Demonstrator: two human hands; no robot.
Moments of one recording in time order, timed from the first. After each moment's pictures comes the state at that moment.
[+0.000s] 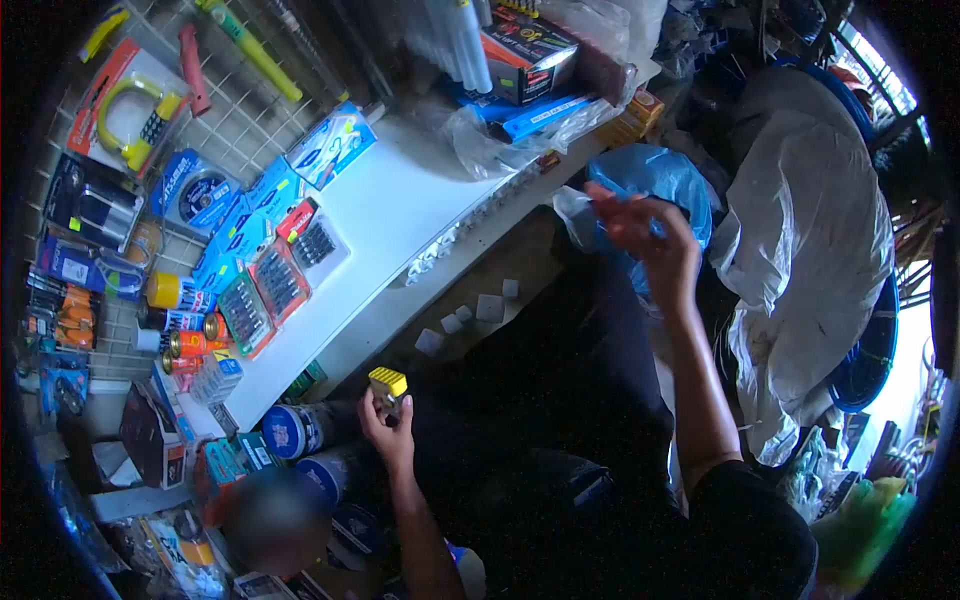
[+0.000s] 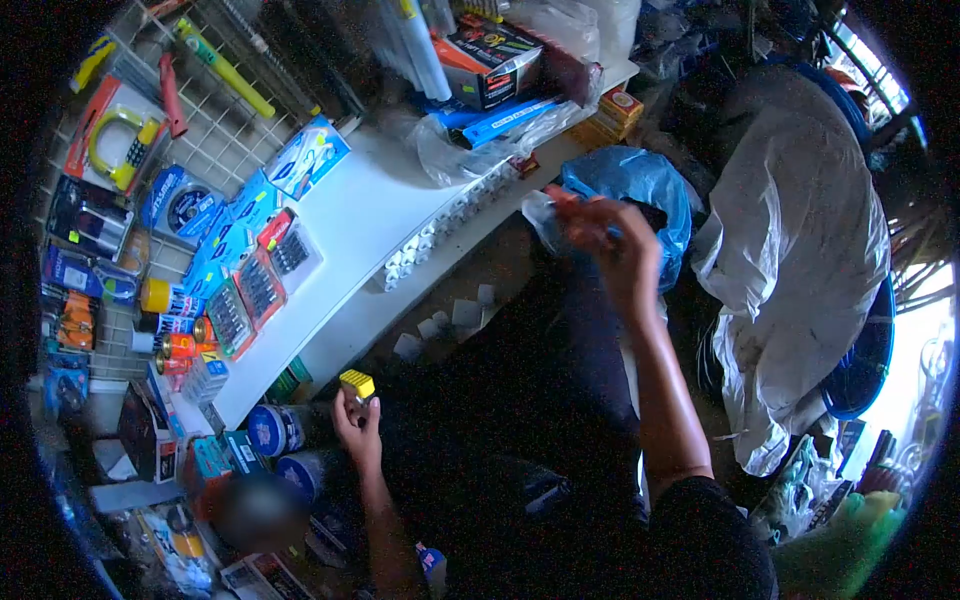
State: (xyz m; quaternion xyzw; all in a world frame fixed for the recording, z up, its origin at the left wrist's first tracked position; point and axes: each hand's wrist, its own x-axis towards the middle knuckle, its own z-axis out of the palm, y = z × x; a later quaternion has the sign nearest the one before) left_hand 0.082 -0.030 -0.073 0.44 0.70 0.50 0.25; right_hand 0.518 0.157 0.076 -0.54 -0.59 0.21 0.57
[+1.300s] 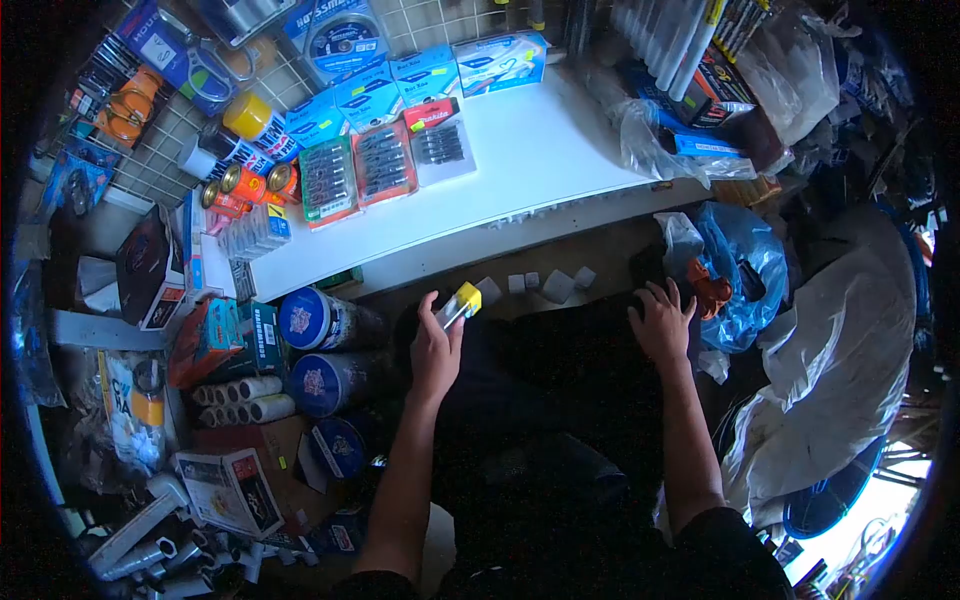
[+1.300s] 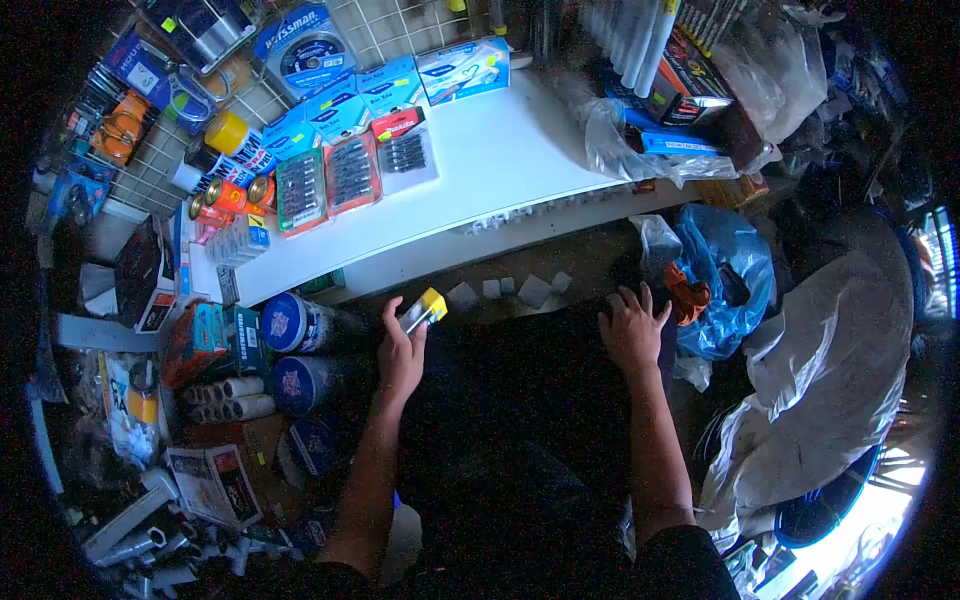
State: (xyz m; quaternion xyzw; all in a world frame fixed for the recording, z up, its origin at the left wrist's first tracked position) left_hand 0.096 -0.005 -0.039 0.50 0.76 0.35 0.20; right_hand 0.444 0.135 -0.019 -0.62 -0.78 0.08 -0.03
